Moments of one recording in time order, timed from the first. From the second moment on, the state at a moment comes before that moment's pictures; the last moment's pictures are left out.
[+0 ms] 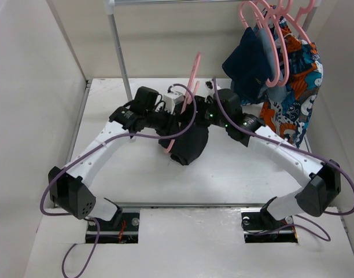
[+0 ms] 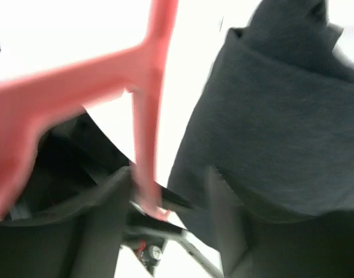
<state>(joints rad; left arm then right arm) -0.58 1.41 1.36 -0.69 0.55 -0.08 0.71 1.43 1.30 -0.25 -0.15 0.80</state>
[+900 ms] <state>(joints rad) -0.24 1.47 1.44 -0.63 1.05 -0.50 1.06 1.32 1.03 -0.02 0.09 -0.08</state>
